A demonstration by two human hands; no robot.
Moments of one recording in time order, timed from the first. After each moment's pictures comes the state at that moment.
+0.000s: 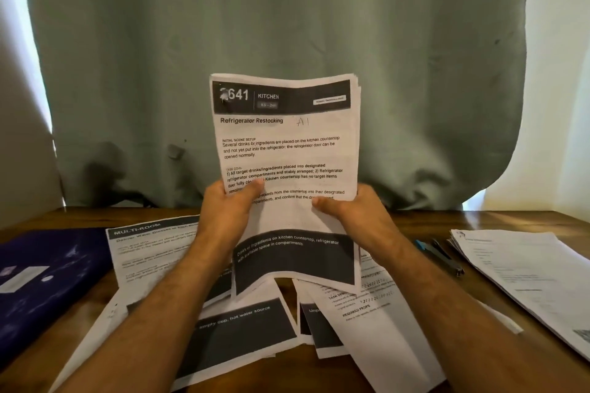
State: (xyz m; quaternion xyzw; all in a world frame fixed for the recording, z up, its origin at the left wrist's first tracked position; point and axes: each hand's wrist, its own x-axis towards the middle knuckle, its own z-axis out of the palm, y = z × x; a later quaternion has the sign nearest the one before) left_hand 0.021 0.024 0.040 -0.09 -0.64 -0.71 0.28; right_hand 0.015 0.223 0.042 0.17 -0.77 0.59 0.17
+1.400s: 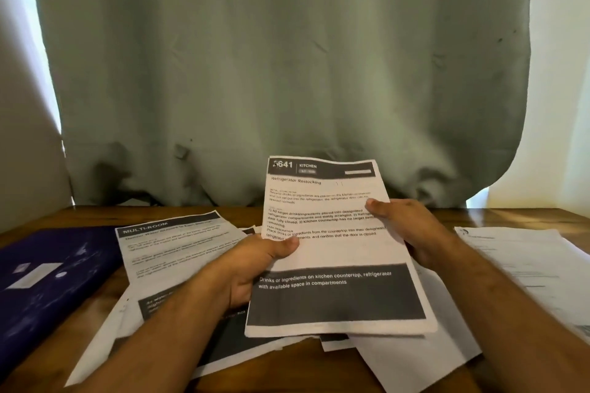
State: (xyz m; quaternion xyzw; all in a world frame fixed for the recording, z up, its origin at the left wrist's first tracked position) left_hand 0.032 0.030 0.000 -0.03 -0.61 -0.78 -0.17; right_hand 0.007 0.284 0.032 0.03 -0.72 0.69 0.06
